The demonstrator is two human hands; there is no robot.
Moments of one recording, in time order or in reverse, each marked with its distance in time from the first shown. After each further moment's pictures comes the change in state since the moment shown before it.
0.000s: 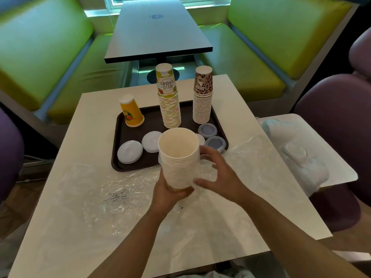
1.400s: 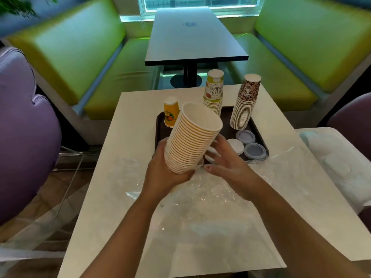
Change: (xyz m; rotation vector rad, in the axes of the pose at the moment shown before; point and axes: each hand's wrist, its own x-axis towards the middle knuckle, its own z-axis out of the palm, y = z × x) left_hand -0.010 0.071 -0.140 0.280 0.142 0.233; right_hand 0.026 -0.110 0.069 0.510 -0.239 -0.026
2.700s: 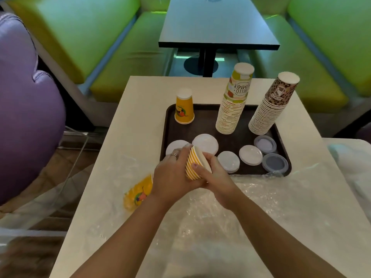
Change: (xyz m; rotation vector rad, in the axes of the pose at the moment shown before) left_hand 0.049 -0.044 0.026 0.577 -0.023 0.135; right_hand 0.082 0.063 0.019 0.173 0.154 0.341
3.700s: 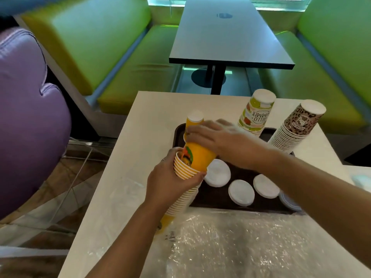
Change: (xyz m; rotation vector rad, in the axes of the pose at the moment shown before) left_hand 0.057 -0.029 -0.033 -0.449 0.054 -0.248; right_hand 0.087 -0.141 -0.009 -1.926 -0.276 -1.181
